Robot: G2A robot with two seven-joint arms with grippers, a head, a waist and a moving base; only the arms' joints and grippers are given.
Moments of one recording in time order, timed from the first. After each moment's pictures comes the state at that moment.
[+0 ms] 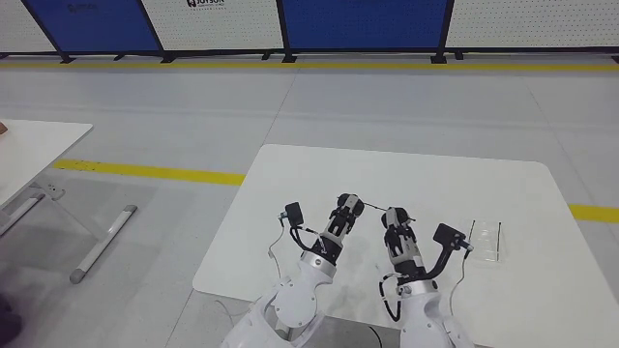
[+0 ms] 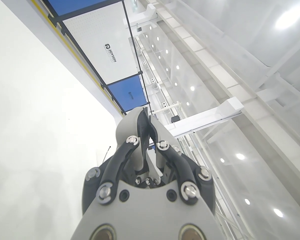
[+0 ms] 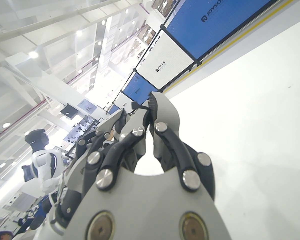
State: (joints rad) left arm 1.54 -1.36 -1.05 -1.72 0.02 -0.16 0.23; right arm -1.60 -1.48 1.06 -1.73 -0.66 0.01 -0.18
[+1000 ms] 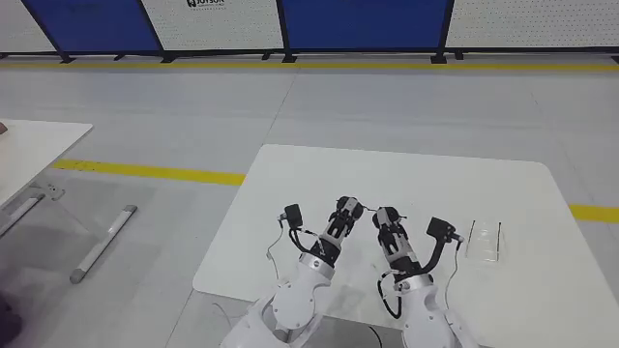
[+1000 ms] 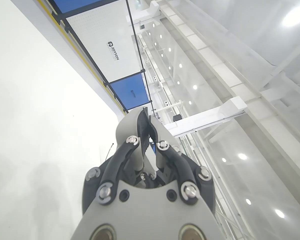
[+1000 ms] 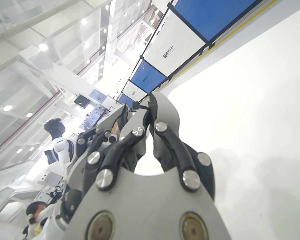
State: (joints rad) left arm 1.56 -1.36 -1.07 -1.73 0.04 -0.14 0.20; right arm -1.56 -1.47 1.07 -1.68 -0.59 -0.05 -0.10
